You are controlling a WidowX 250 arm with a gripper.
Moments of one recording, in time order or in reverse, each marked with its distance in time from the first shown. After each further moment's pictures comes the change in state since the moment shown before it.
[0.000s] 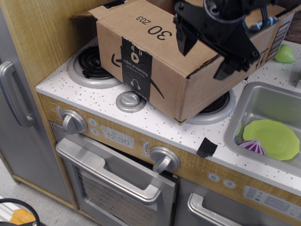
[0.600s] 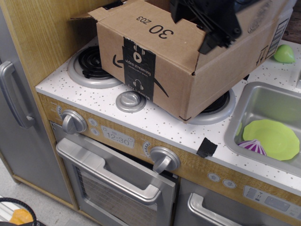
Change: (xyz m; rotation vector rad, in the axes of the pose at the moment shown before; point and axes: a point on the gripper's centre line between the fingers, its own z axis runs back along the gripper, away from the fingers) arm 0.021 0.039 -0.001 0.108 -0.024 -0.185
